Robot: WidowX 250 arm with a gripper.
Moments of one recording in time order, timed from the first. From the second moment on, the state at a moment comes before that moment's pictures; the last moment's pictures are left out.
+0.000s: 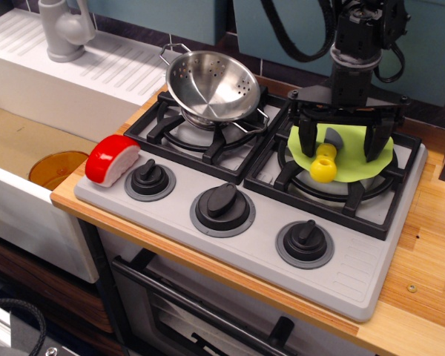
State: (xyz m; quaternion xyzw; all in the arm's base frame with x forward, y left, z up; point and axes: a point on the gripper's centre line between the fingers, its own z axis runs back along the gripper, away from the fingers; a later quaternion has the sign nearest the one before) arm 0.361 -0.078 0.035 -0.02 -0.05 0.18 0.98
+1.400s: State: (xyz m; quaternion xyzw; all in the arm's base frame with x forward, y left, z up) arm 0.331 -0.053 0.121 0.05 0.04 0.13 0.99
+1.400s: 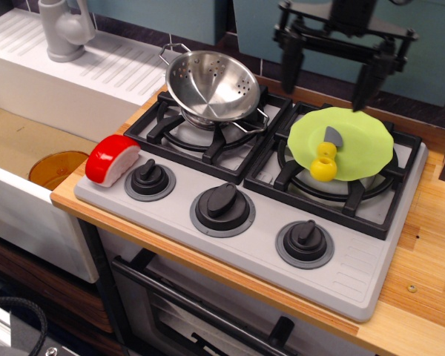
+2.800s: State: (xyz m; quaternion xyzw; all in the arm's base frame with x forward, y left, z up) arm 0.285 0.095 0.087 0.09 -0.09 0.02 0.99
